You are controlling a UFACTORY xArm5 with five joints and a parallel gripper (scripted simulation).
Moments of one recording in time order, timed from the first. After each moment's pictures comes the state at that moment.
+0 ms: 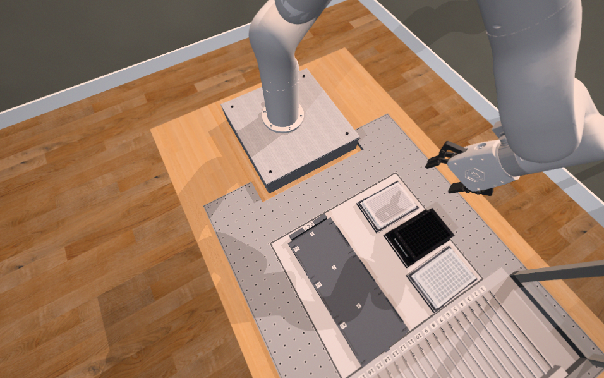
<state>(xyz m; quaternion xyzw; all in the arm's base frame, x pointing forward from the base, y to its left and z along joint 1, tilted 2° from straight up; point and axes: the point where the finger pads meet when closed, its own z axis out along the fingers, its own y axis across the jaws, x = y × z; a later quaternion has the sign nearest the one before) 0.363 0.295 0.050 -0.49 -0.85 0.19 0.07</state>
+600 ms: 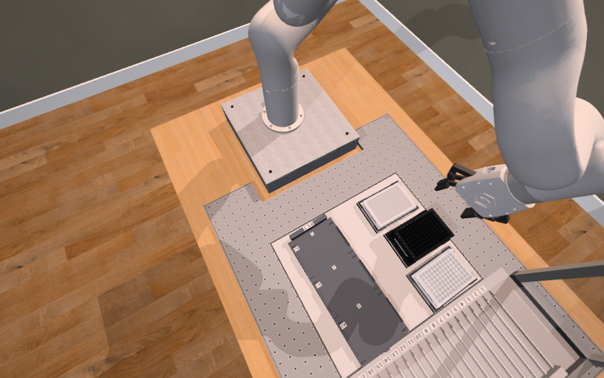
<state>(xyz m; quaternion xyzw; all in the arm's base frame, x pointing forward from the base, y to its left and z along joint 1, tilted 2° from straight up) 0.428 0.277 0.059 -0.54 -0.83 0.13 0.06</state>
